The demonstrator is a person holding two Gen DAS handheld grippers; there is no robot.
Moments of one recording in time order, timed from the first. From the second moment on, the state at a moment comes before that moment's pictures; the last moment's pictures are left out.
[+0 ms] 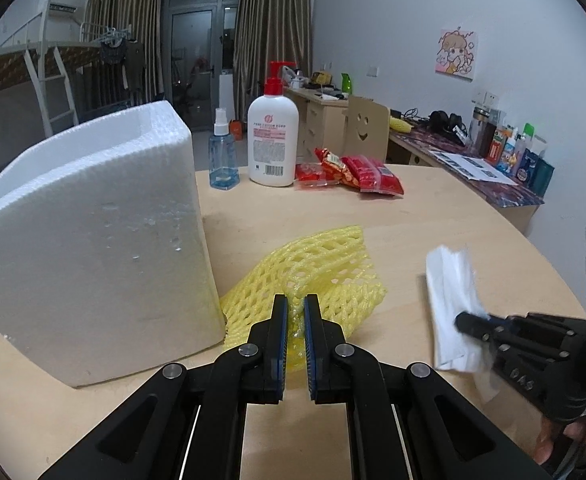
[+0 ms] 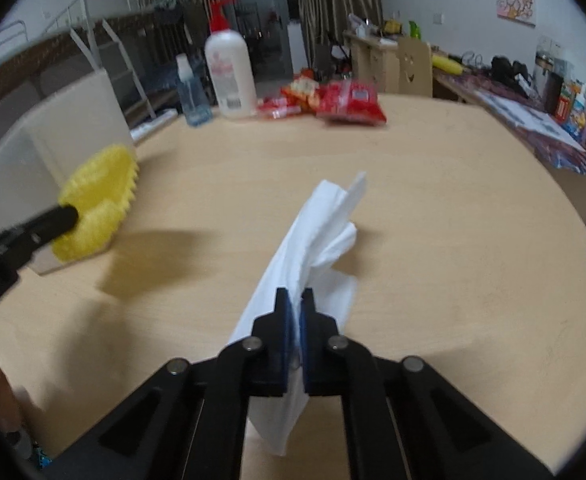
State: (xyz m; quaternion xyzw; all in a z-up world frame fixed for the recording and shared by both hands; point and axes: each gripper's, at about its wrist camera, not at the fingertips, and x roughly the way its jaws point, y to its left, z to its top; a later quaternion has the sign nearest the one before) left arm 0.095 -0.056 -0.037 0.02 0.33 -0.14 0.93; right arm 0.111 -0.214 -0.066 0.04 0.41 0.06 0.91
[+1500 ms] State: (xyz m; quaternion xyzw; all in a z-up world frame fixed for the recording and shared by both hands) left arm -0.031 0.012 0.033 0.01 0.22 -0.07 0.97; right arm 0.026 -0.169 0.028 0.03 0.24 0.16 0.96
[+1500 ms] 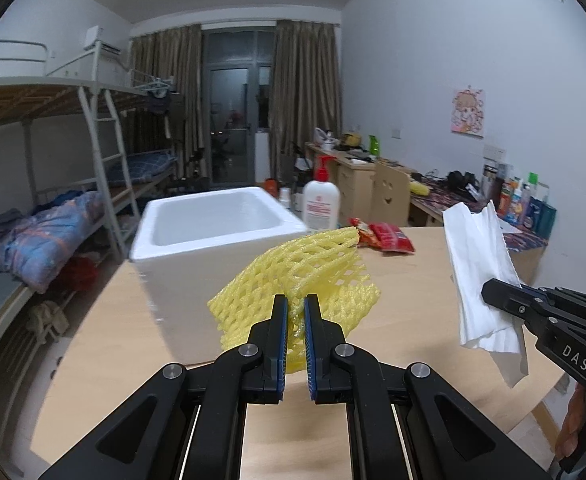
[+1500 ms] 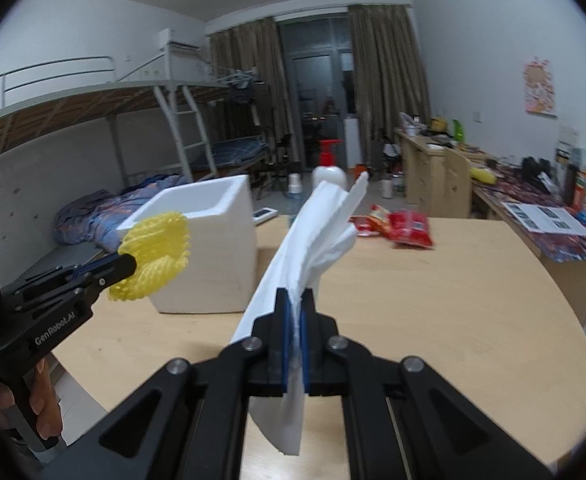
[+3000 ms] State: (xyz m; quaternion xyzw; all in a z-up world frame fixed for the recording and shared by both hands) left arm 0.020 0.061 0.085 -0.02 0.20 0.00 0.98; right arm 0.098 -0.079 0.076 -0.04 0.22 0.27 0.94
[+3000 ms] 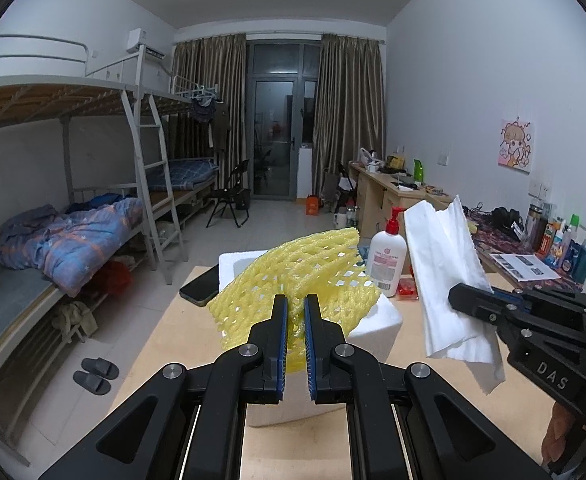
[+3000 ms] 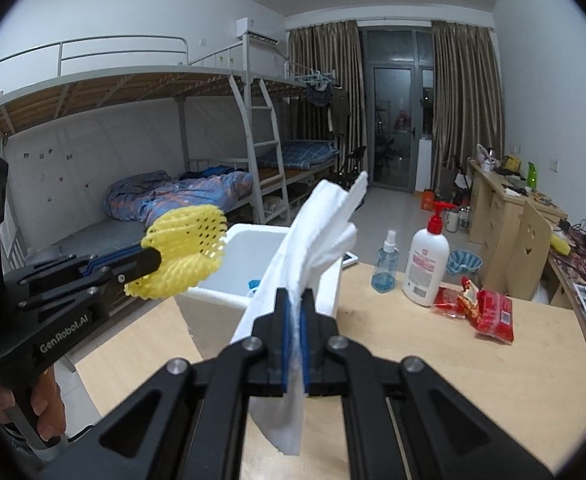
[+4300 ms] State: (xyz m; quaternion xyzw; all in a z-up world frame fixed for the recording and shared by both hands) left arm 0.153 0.057 0.064 -0.02 0.26 -0.01 0.96; right arm 0.147 -0.077 0.072 -0.04 0.23 0.25 0.94
